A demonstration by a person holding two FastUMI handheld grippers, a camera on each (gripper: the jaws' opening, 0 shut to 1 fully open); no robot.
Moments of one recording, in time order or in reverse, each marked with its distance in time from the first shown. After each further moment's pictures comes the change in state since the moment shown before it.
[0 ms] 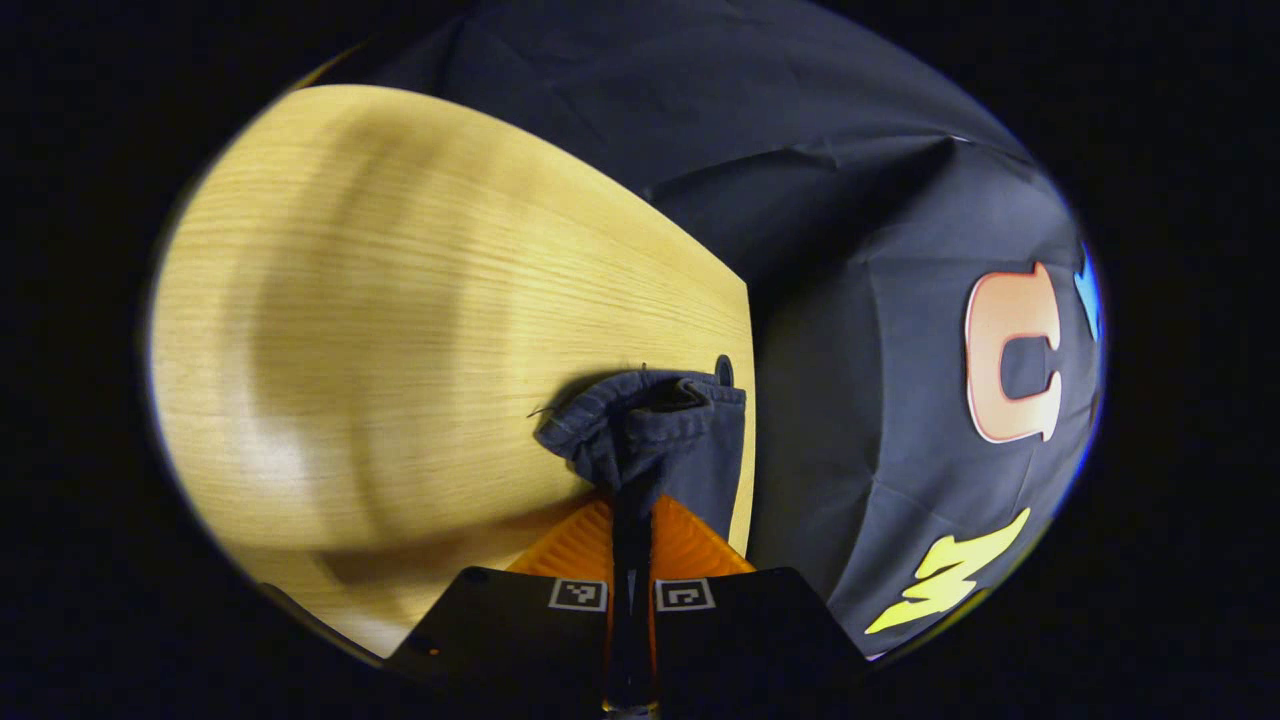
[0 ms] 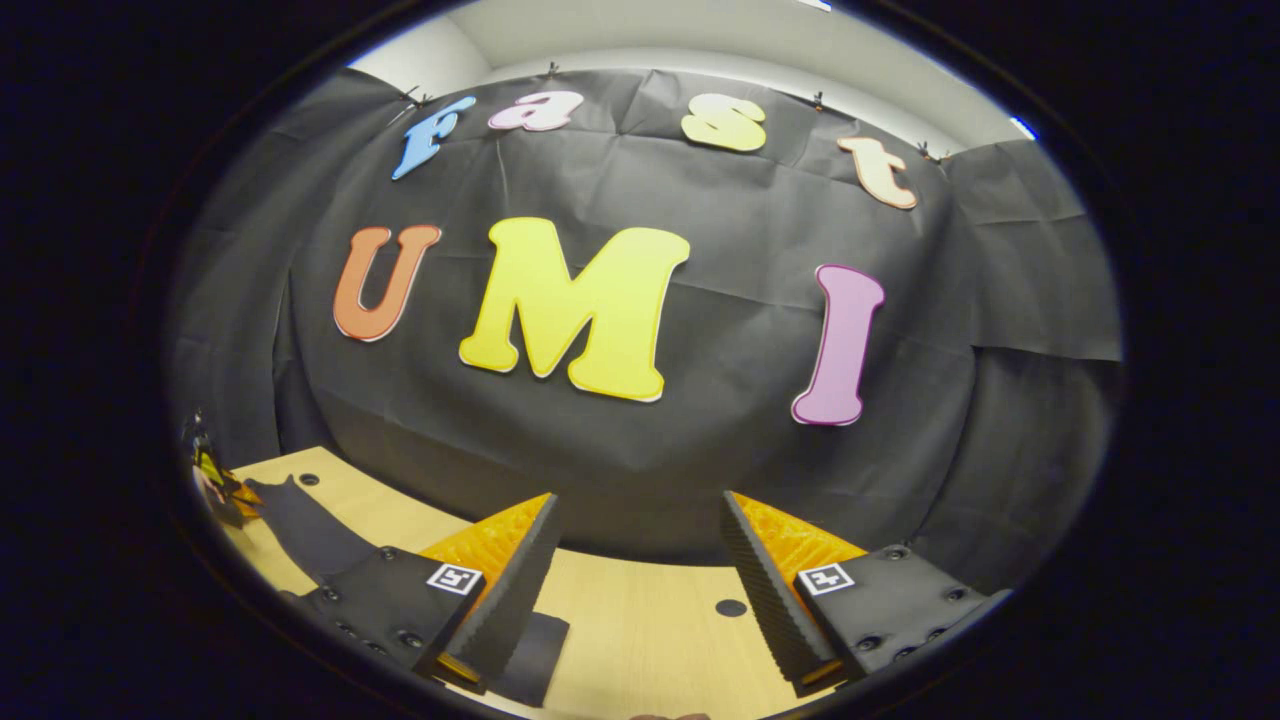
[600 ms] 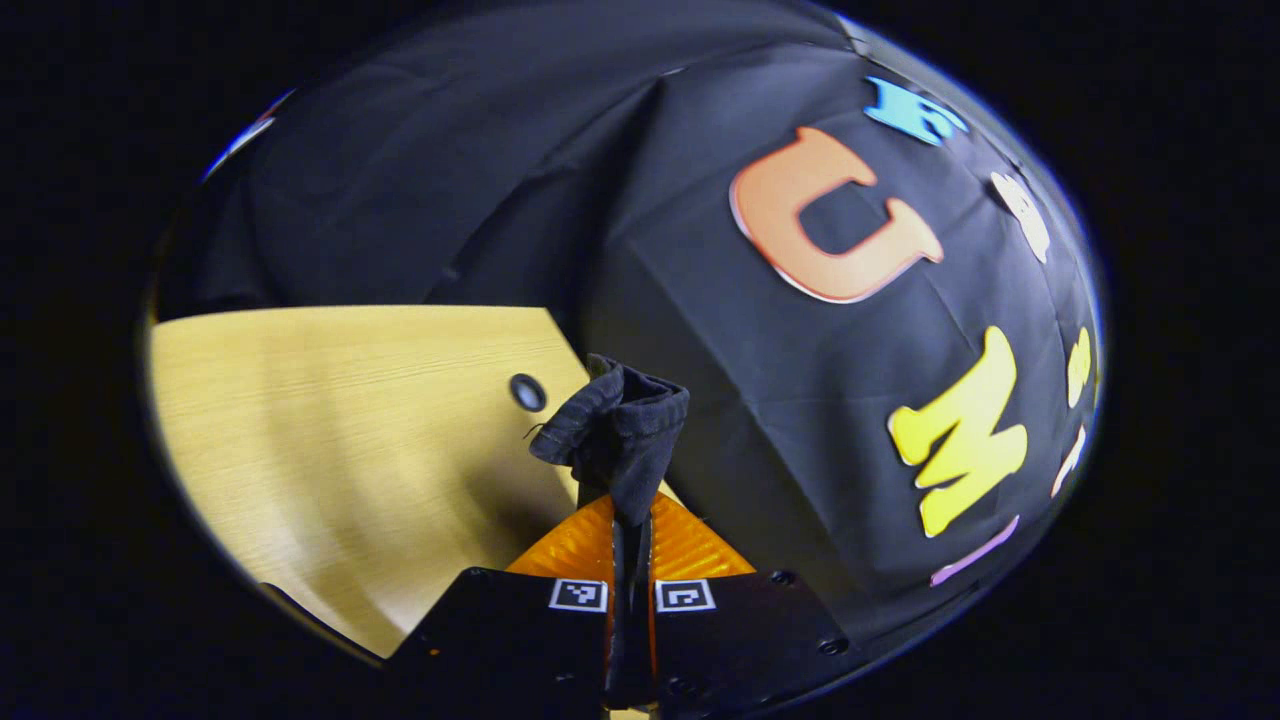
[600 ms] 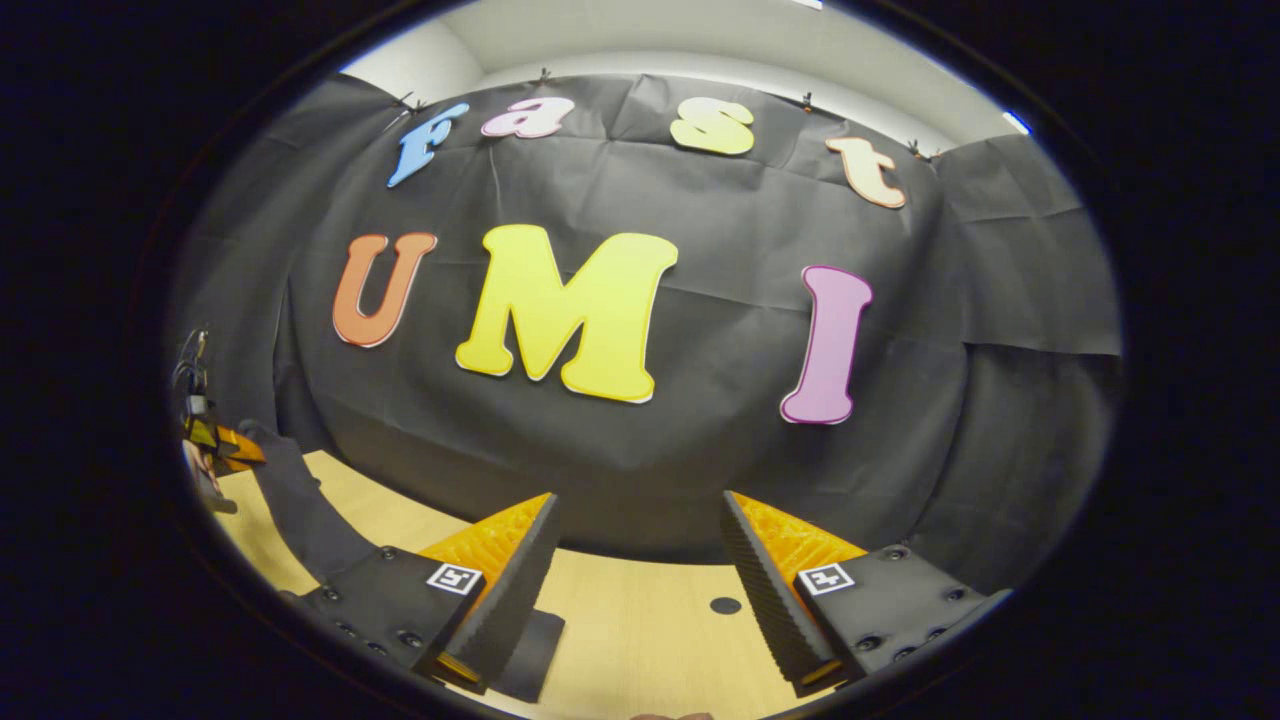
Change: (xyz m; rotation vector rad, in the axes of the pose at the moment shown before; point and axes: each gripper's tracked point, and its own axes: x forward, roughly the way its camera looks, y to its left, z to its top) left arm -0.074 -0.148 -0.063 0.533 -0.131 -0.216; right arm -0.013 -0.014 -0.001 0.018 -0.009 -0.005
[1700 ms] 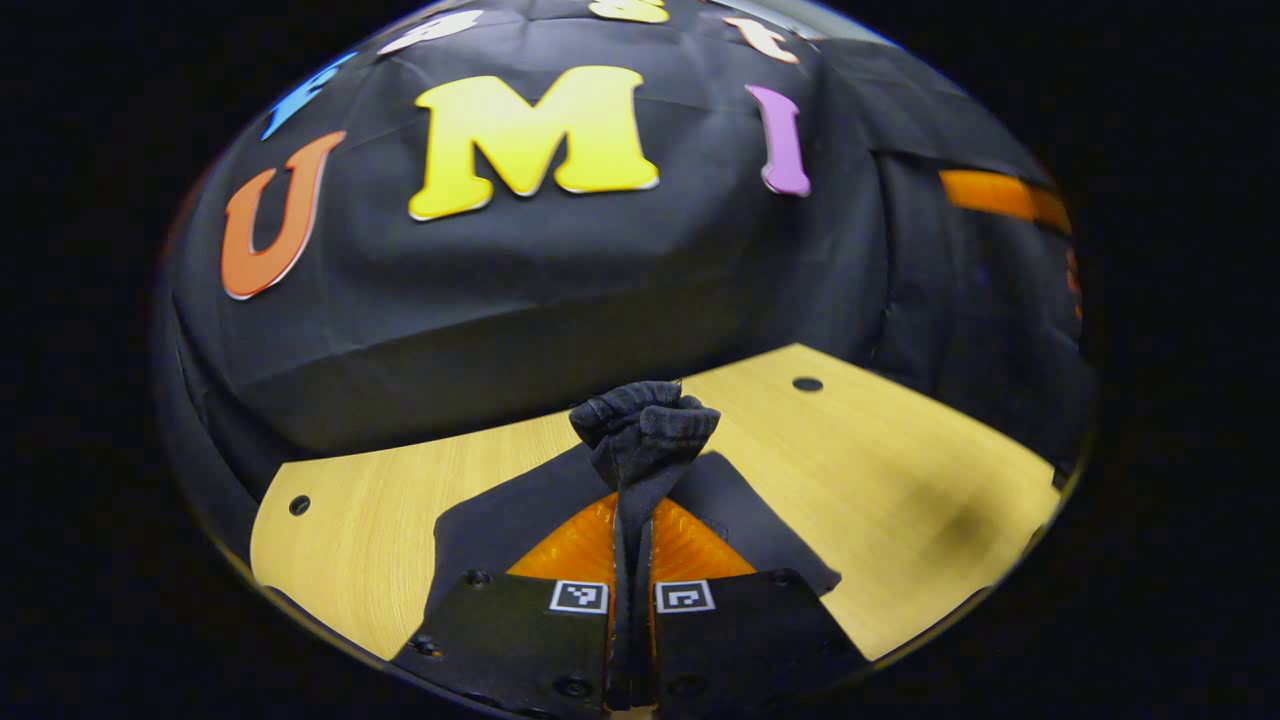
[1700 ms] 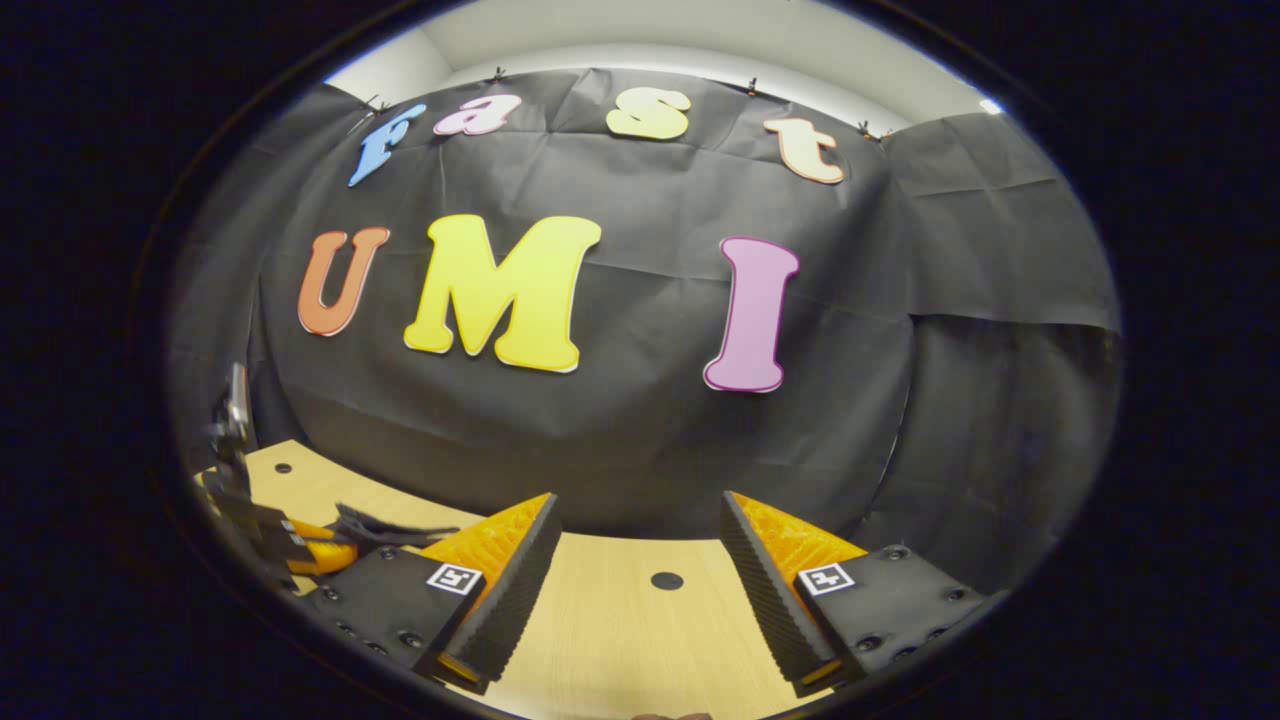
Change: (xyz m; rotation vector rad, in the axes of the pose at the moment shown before) left arm -0.030 -0.160 -0.295 1.215 0.283 -0.406; right arm -0.030 -0.091 -0.037 0.041 0.042 -0.097
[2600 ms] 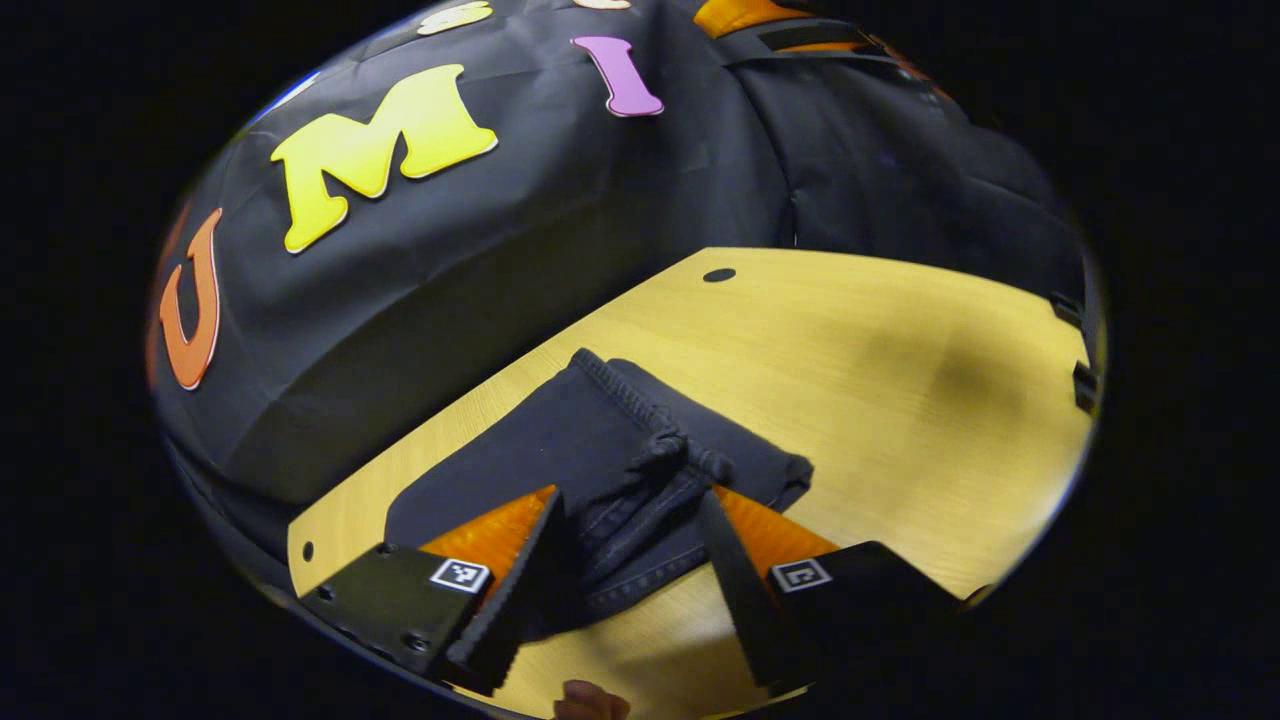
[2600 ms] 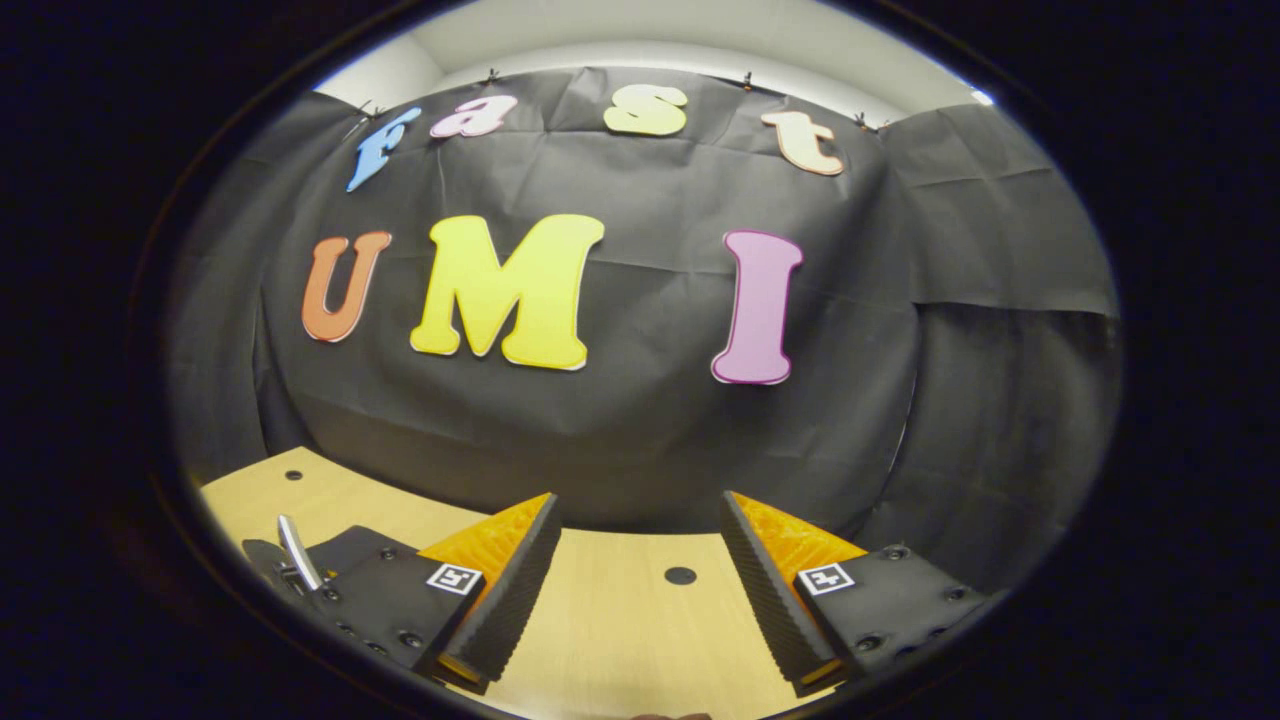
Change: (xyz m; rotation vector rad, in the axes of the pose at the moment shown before) left arm -0.022 -0.041 -0.039 0.222 0.054 -0.131; right arm -0.005 0.021 0.007 0.017 0.007 0.032
